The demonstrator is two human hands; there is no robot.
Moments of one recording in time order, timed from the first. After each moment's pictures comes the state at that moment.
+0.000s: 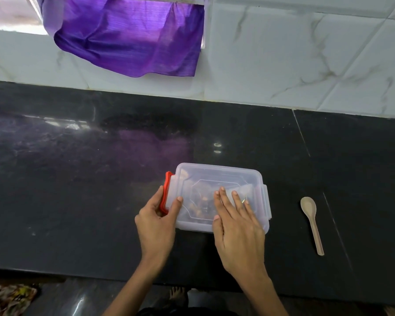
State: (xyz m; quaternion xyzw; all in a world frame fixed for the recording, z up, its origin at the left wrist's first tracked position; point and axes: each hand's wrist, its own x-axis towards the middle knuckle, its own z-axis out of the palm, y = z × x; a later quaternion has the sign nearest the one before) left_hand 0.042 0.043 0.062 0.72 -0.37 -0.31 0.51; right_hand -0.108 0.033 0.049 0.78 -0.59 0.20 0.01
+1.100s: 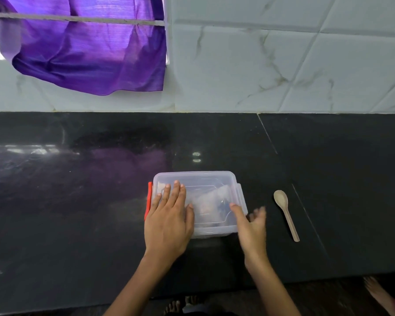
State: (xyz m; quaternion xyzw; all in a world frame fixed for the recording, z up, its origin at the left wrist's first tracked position) left_hand 0.016 0.017 0.055 0.68 -0.72 0.03 0.16; right_hand -0.145 0.026 0.057 0.26 -0.71 0.46 -0.47
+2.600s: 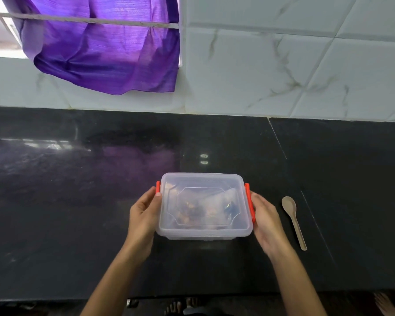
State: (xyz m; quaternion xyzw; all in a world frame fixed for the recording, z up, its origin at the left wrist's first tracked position) left_hand 0.055 0.018 0.079 0.61 -0.24 -0.53 0.54; right_hand -0.166 -0.006 0.083 0.27 -0.68 0.43 -0.53
